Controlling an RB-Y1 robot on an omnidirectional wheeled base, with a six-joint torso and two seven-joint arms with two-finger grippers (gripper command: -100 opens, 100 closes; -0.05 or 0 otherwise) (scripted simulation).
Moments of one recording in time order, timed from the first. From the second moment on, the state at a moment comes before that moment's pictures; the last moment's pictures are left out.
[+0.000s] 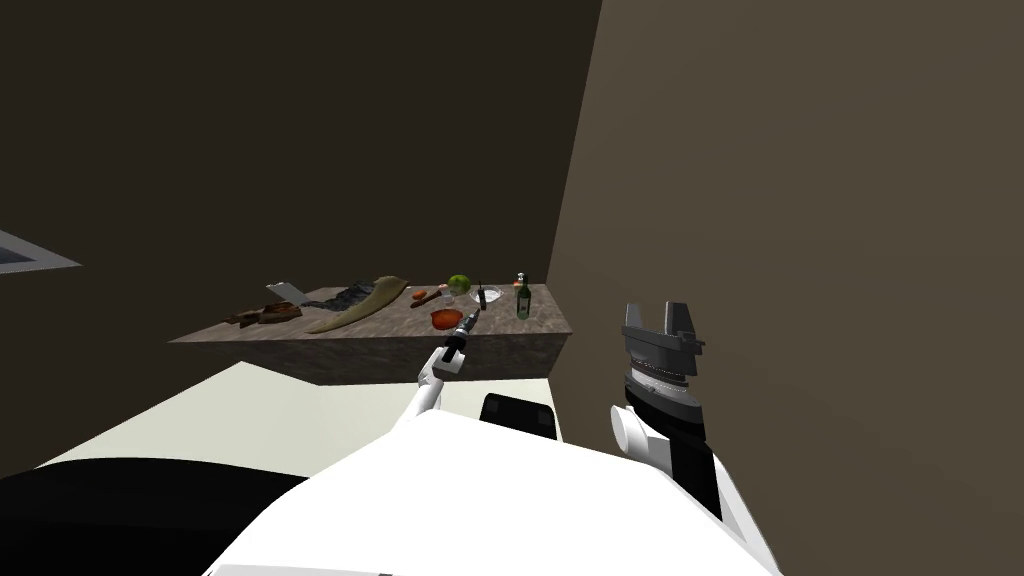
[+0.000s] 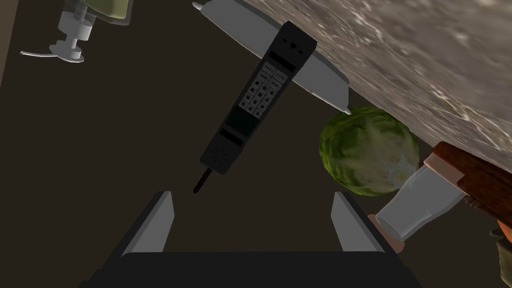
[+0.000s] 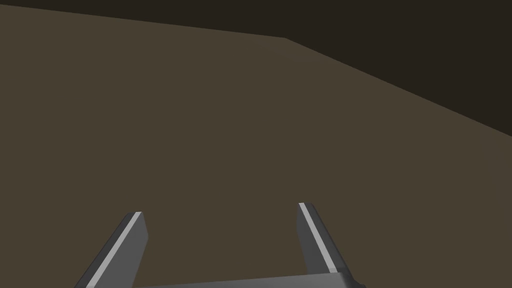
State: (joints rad) left arm 0.06 0.15 0.13 -1.44 -0.38 -0.20 -0.49; right arm 0.53 0.00 -0.04 -2.31 0.11 -0.60 -0.14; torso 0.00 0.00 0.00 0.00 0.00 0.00
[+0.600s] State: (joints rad) left arm -0.11 0.15 0.17 -1.25 -0.47 -0.16 -0.61; right arm 0.53 0.00 -0.04 -2.31 0.11 -0.60 -0.14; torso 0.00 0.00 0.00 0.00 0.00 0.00
